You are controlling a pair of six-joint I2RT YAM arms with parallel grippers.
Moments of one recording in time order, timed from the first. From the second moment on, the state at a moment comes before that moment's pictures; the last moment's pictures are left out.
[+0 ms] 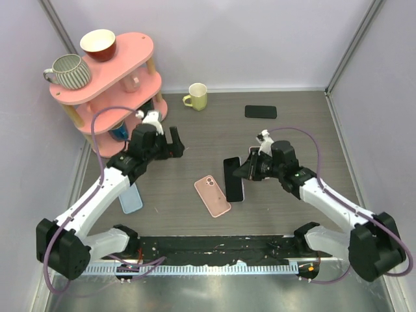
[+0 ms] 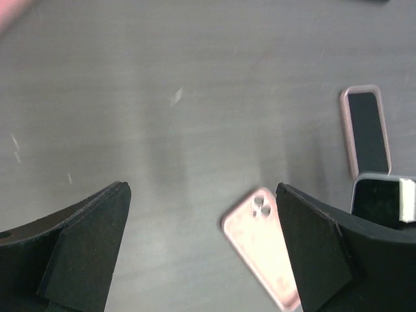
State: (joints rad) left arm -0.46 1.17 1.01 -0.34 -0.10 -0.38; right arm 0.43 1.06 0.60 -0.08 -0.46 0.60
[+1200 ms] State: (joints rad) left arm -0.44 1.37 0.68 -0.34 0.27 -0.80; right arm 0.58 1.70 0.92 -0.16 -0.72 0.37
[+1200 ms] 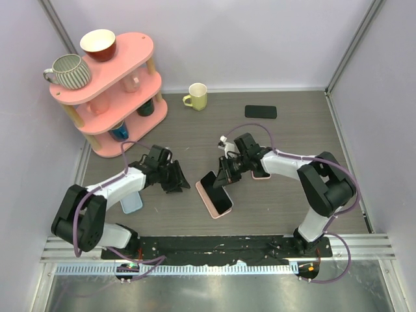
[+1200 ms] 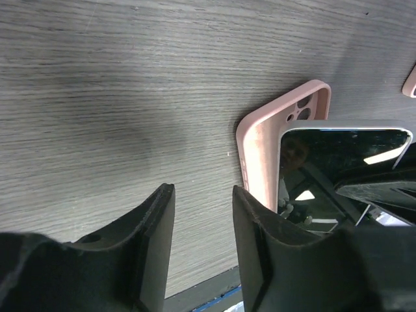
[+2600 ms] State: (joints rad) left arm -0.62 1.40 0.42 0.07 0.41 -1.07; right arm 0.61 1.75 0.67 0.39 -0.69 0.78
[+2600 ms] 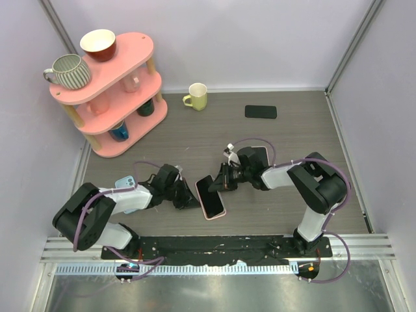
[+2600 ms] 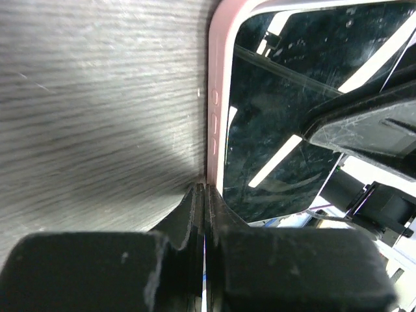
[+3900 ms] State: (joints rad) left arm -0.69 1.42 0.48 -0.01 0.35 -1.08; right arm 0.67 1.67 0.65 0.31 -0.42 0.83
